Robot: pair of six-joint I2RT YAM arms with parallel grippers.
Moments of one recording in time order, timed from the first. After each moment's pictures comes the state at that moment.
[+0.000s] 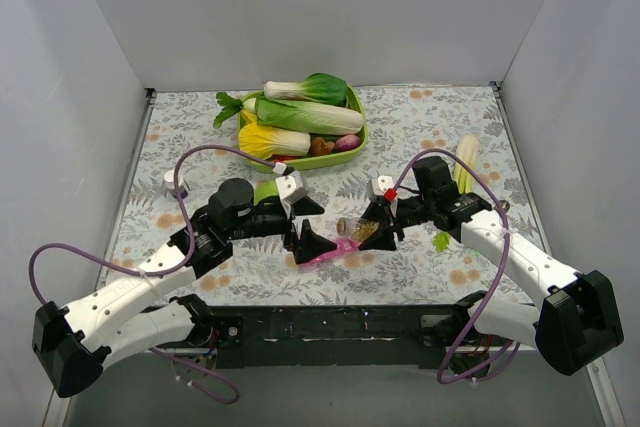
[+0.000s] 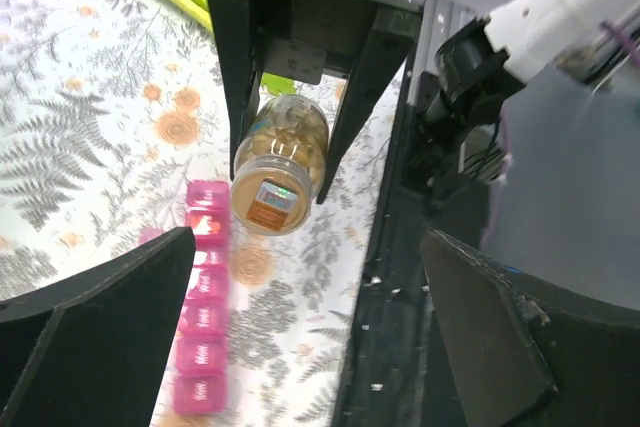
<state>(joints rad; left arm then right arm) -0.81 0.89 0.74 -0.04 0.52 -0.20 0.50 1.14 0.74 -0.38 -1.09 -0.63</state>
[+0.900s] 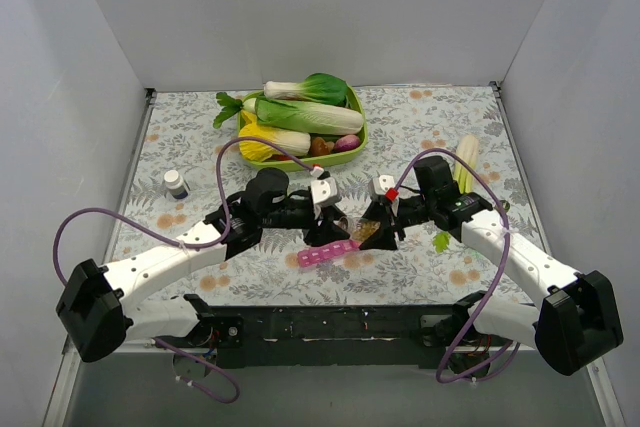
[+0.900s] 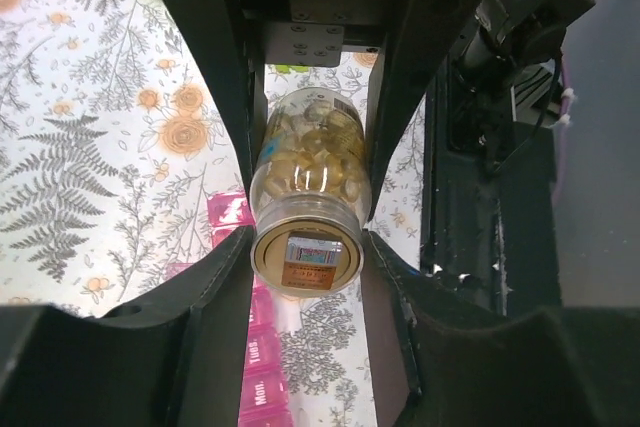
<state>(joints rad) -0.85 1.16 0.79 0.06 0.59 0.12 0.50 1.14 0.74 -0.38 -1.10 -0.63</state>
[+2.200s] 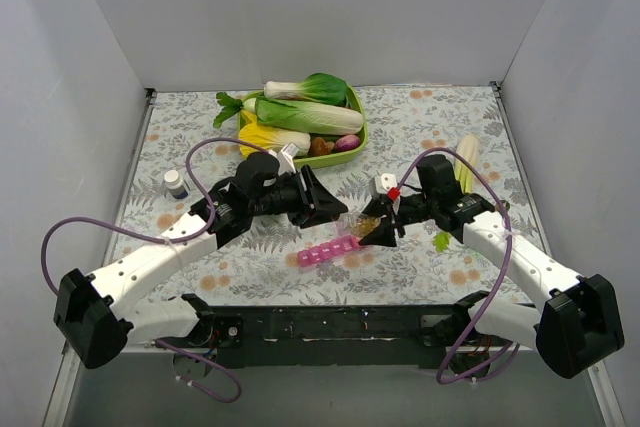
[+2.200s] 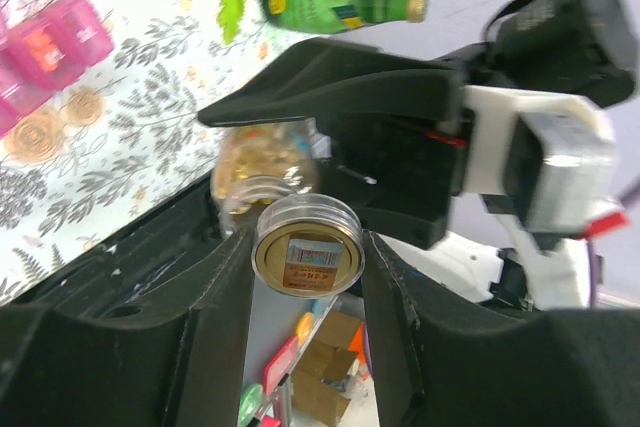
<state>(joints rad) -0.78 1.16 0.93 -0.24 0.39 -1.22 0.49 1.12 0.74 -0.32 -1.09 -0.63</state>
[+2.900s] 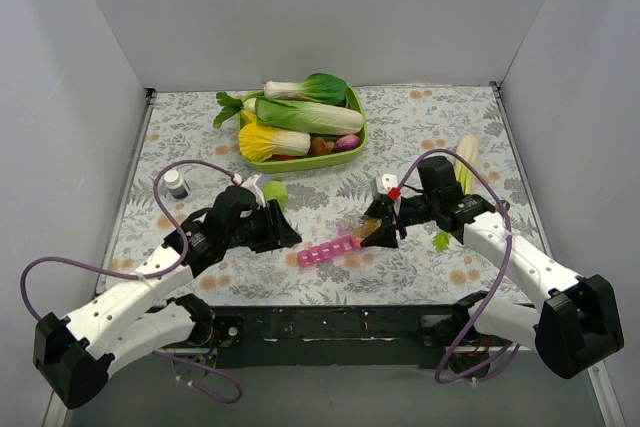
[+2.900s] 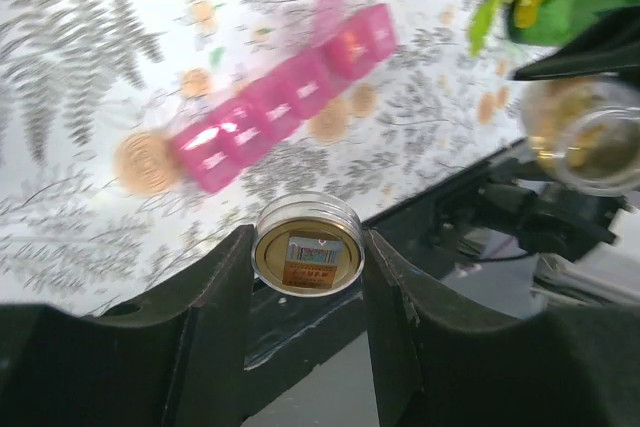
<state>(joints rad) -0.70 0.91 0.72 -0.47 0.20 -0.84 0.48 1.12 0.72 -0.34 -1.08 -0.63</state>
